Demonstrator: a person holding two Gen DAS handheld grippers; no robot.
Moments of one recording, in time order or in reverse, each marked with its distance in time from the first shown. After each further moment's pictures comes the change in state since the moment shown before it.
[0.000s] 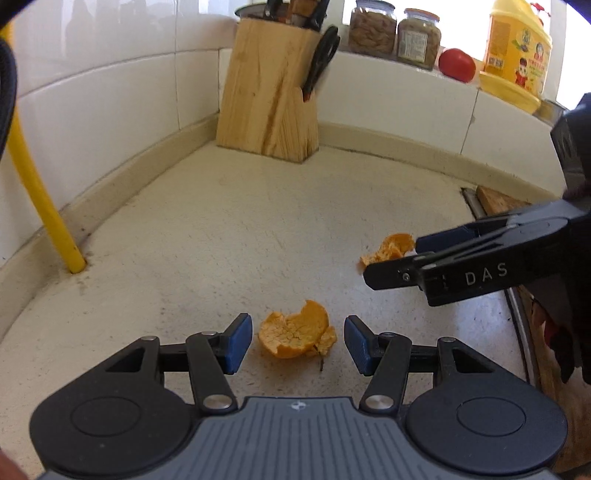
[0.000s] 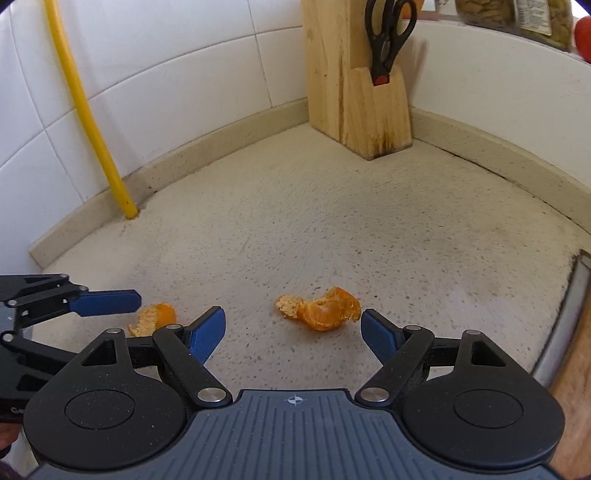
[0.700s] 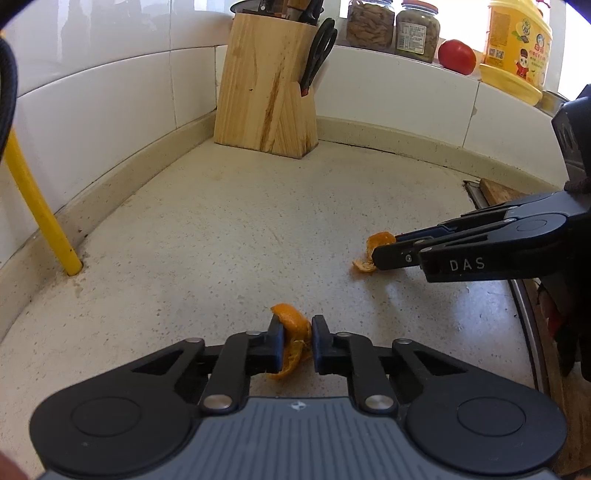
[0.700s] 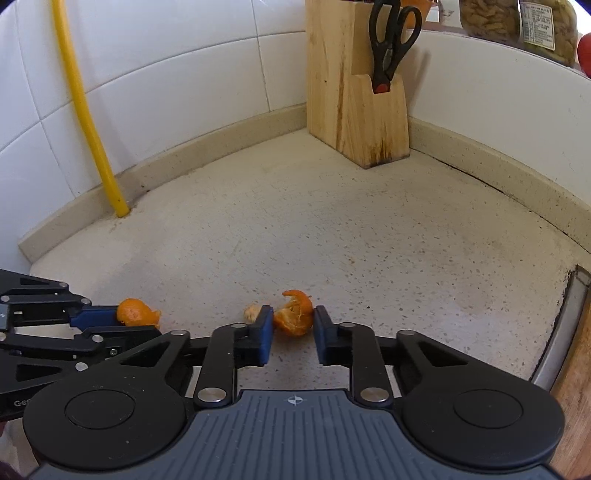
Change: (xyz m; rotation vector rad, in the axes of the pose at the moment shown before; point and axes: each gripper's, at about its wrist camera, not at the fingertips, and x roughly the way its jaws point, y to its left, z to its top) left arm 0.003 -0.007 0.001 0.013 0.004 0.012; right arm 0.000 0.000 0.002 -0.033 -0.028 -0.026
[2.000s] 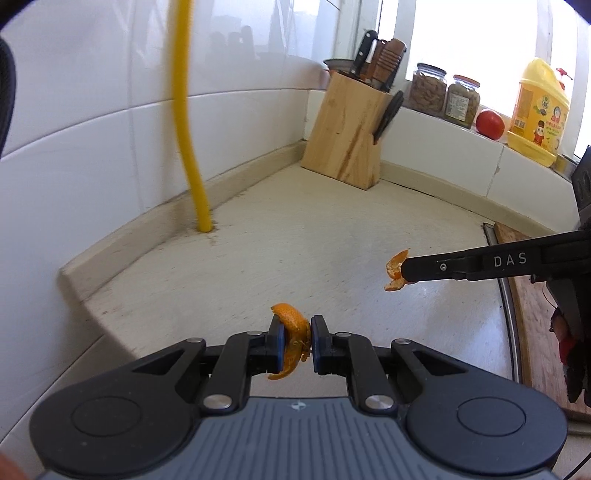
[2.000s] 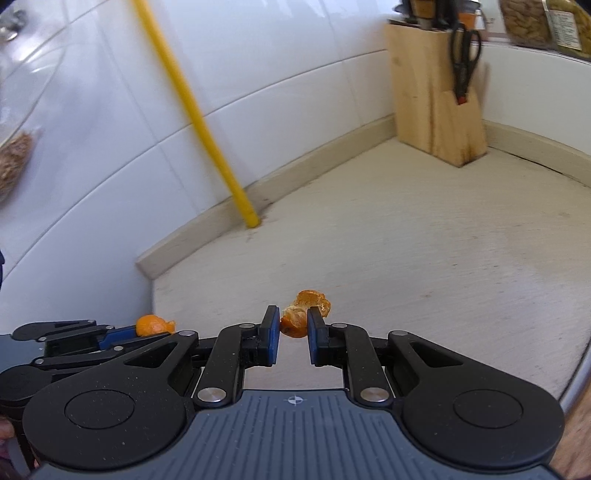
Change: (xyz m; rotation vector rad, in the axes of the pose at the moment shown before) left arm -0.131 0.049 -0.064 -0.169 -0.123 0.108; right arm -0.058 0.084 -0.024 0.088 -0.044 0.230
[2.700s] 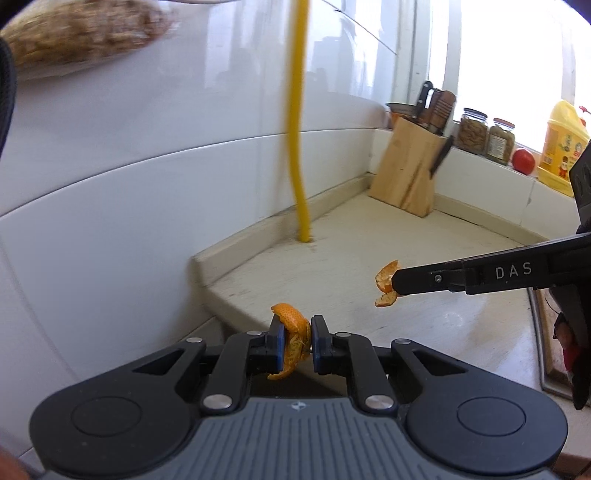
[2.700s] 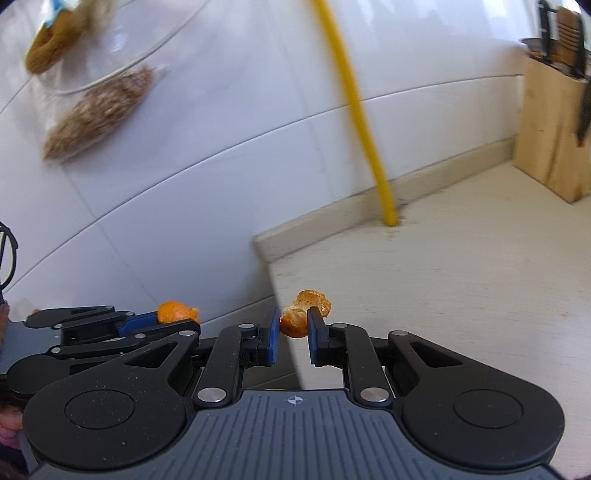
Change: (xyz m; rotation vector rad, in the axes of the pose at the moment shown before) left arm -0.092 0.074 -0.037 -0.060 -0.102 0.140; right arm 0.014 0.128 -0.006 -0.157 0.021 0.154
